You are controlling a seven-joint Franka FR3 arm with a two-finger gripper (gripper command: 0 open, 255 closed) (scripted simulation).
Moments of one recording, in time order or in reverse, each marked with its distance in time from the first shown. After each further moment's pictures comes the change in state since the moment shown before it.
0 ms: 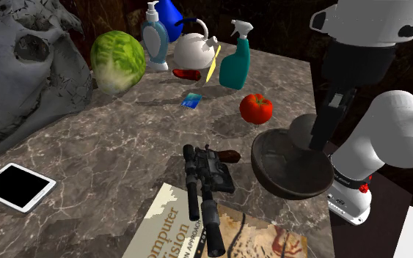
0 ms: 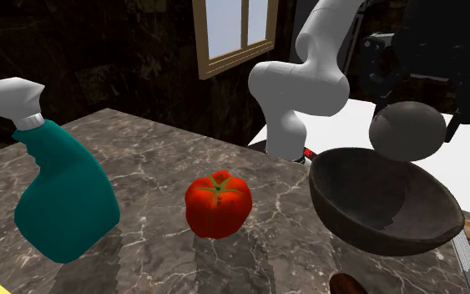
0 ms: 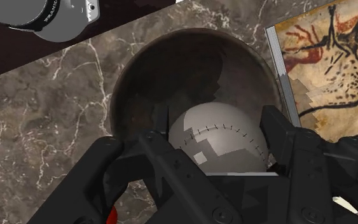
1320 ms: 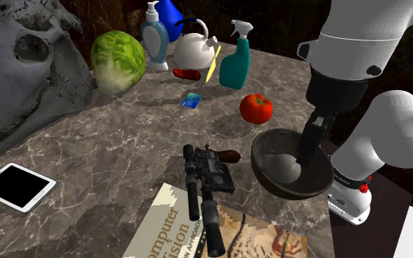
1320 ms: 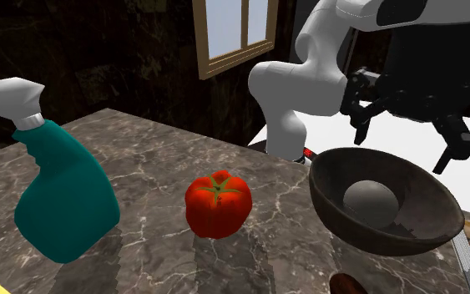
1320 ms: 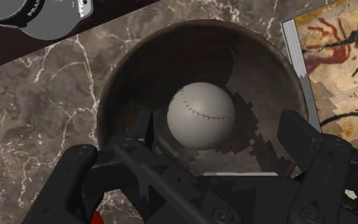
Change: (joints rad) arm 0.011 -0.015 0.040 -0.116 0.034 0.101 -0.024
